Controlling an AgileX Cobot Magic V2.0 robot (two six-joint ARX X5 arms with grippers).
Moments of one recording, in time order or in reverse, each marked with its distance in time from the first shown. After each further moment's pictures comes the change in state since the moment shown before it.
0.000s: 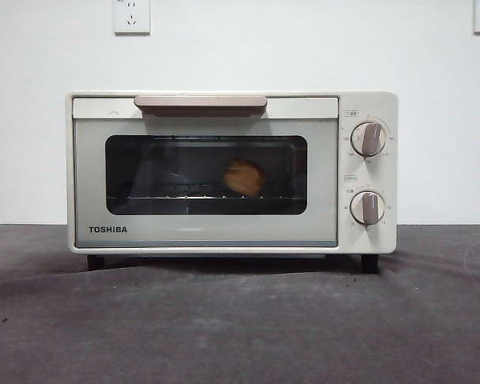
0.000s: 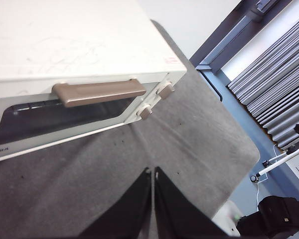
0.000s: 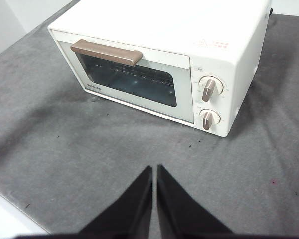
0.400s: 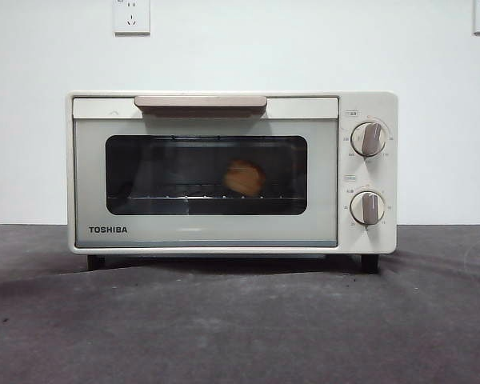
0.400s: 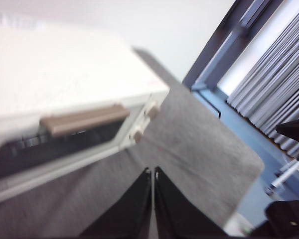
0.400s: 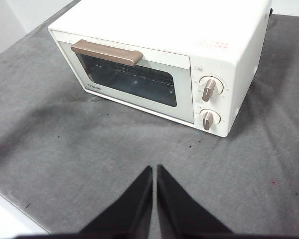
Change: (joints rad) left arm -0.004 -0.135 -0.049 0.102 -0.001 0.002; right arm 0.000 0.000 0.000 0.000 0.000 0.000
